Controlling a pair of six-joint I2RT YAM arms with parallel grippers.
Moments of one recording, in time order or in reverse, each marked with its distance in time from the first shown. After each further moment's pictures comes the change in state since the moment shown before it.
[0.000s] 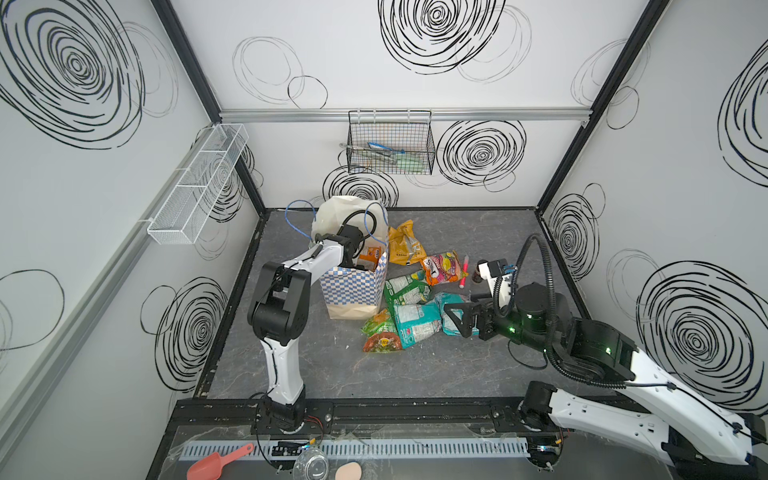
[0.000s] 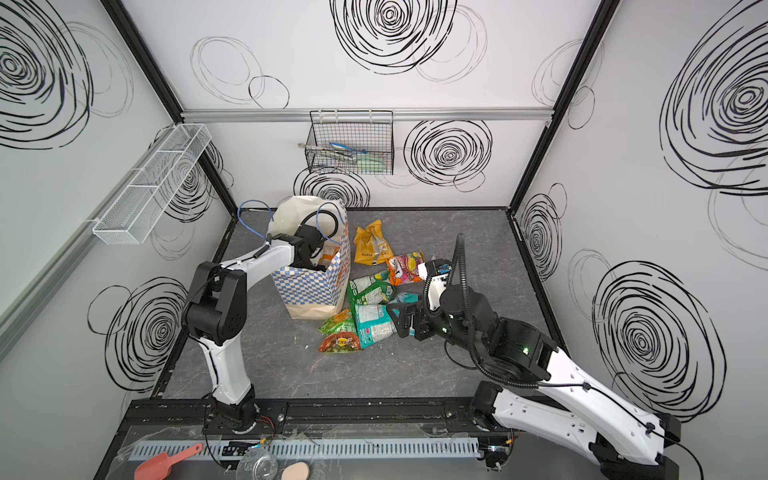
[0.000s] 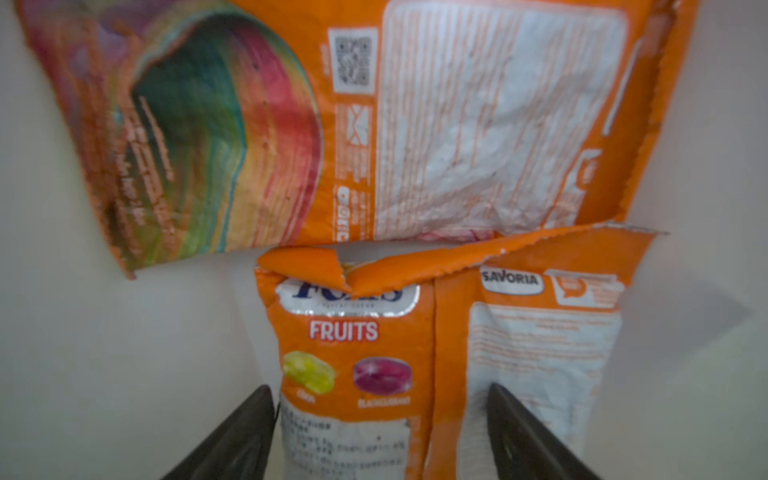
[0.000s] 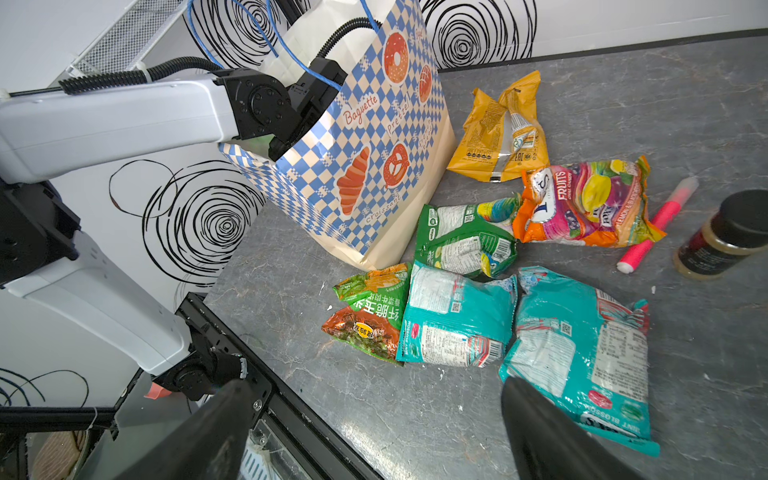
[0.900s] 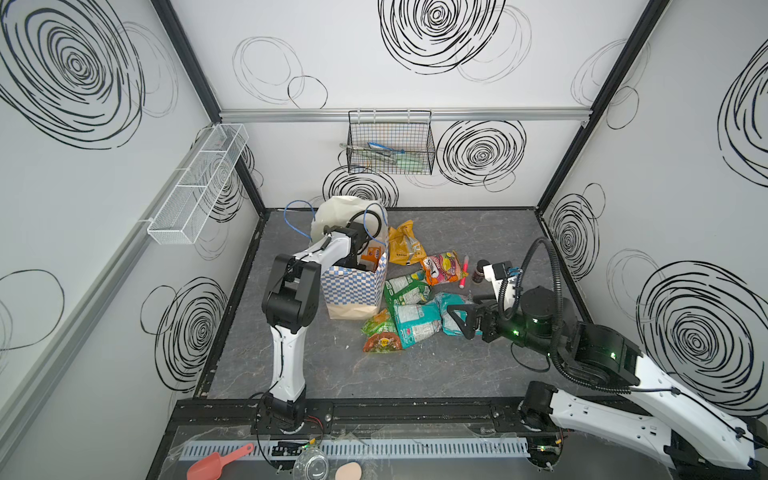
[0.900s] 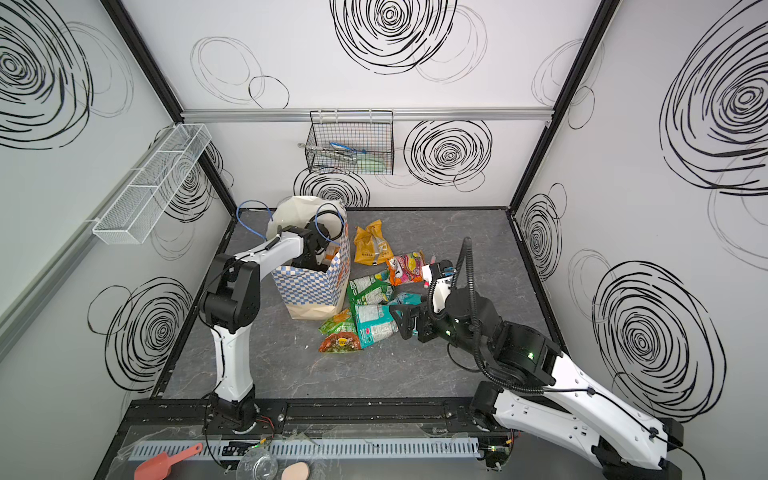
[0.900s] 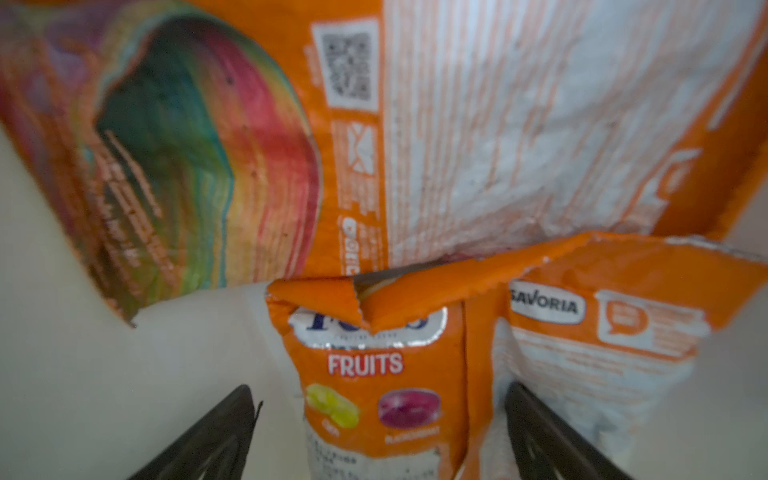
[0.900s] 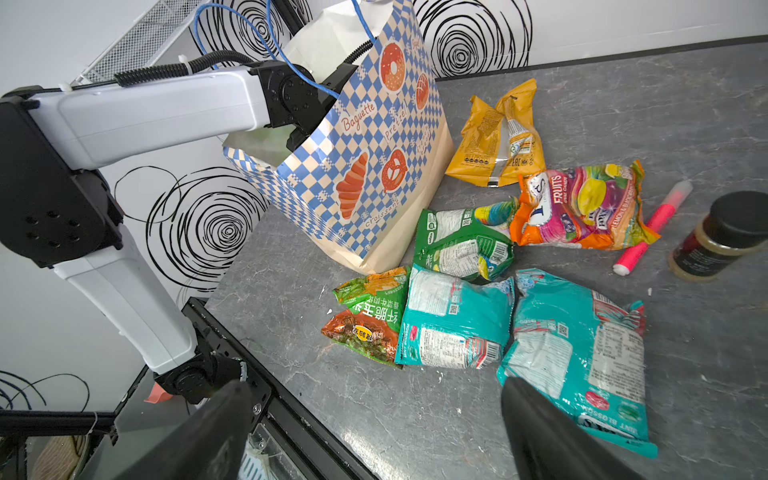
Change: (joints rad) left arm -0.013 0.154 0.187 -0.179 -0.069 0.047; right arm 0.001 -0.040 -0.027 0.011 0.012 0.000
